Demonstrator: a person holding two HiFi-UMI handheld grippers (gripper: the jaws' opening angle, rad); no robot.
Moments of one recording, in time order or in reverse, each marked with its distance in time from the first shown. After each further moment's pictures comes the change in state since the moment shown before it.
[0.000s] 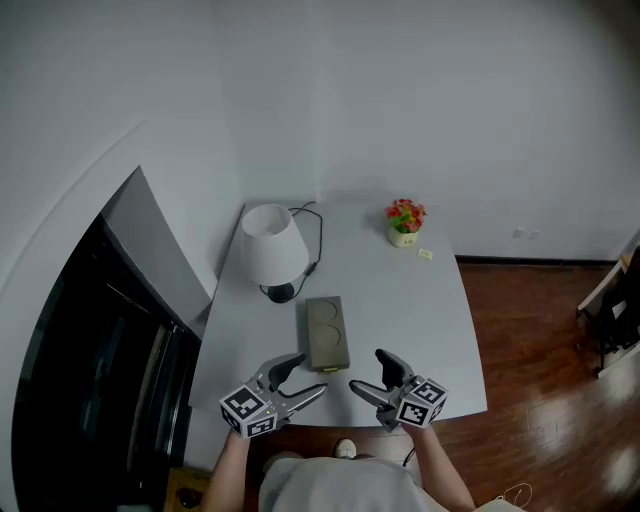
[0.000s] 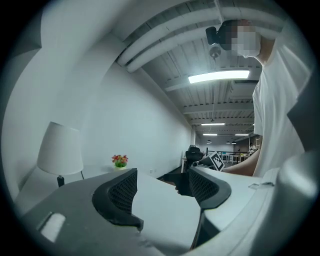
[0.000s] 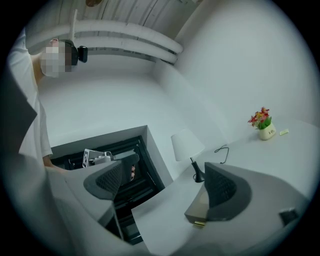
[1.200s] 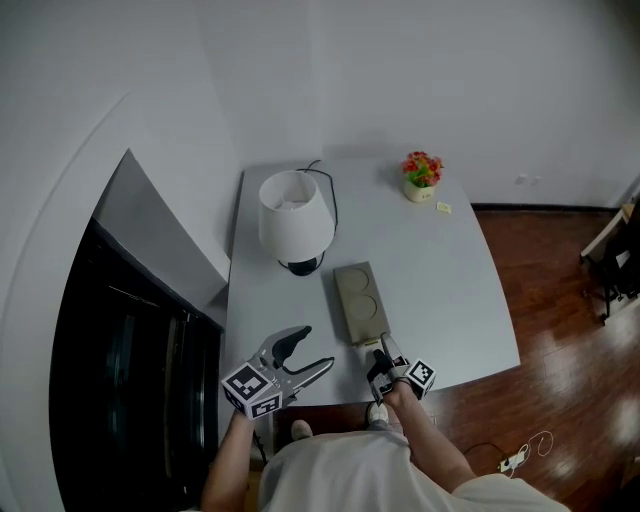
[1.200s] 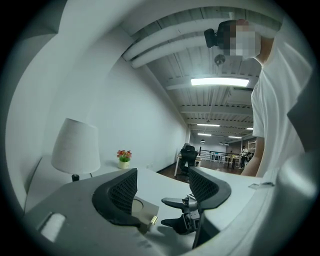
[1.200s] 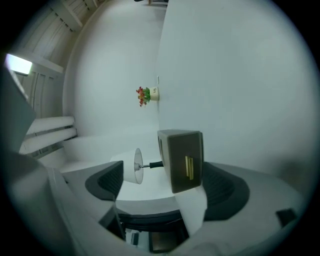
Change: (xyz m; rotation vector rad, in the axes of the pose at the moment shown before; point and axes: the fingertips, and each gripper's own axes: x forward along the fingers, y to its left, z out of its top) left arm -0.066 0.075 0.000 -0.041 0.044 -0.087; right arm 0.046 -0.100 -0.191 1.253 -0.467 -0.415
